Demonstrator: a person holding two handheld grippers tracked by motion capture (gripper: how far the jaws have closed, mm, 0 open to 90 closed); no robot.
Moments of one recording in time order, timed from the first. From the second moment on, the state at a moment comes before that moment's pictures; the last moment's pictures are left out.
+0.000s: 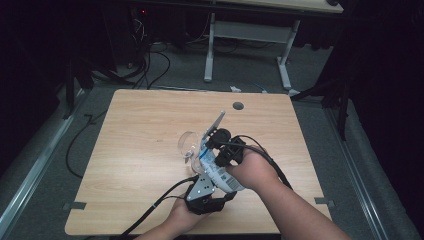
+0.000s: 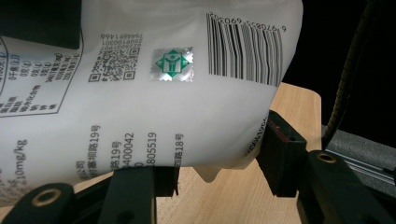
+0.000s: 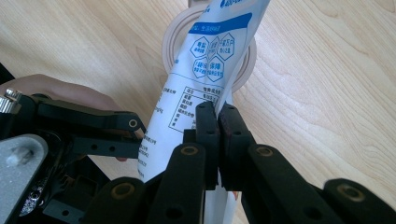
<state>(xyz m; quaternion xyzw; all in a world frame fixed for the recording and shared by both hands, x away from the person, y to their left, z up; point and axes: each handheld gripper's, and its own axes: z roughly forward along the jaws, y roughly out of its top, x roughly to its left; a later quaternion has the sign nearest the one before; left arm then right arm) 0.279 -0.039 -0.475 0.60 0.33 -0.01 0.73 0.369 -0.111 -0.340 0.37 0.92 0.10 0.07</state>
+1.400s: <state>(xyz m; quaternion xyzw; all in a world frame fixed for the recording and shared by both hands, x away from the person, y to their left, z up) 0.278 -0.036 -0.473 0.59 0.32 -0.01 0.74 0.367 -0.111 -0.335 0.37 0.92 0.11 0.08</state>
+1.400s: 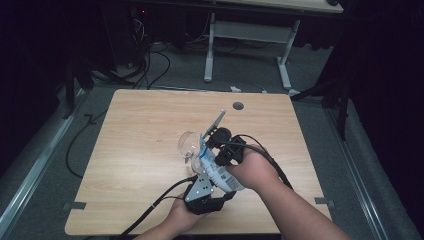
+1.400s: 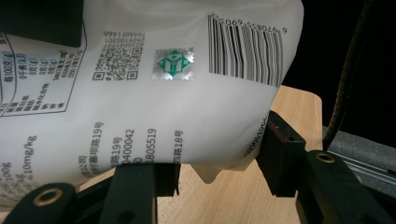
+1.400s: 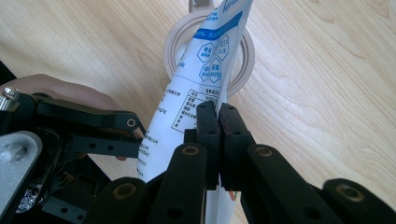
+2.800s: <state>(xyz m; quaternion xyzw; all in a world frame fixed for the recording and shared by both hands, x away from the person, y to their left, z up) 0.278 -0.039 -0.474 0.59 0.33 -0.01 0.74 0.370 -0.112 -0.338 0.37 0.92 0.11 0.07</state>
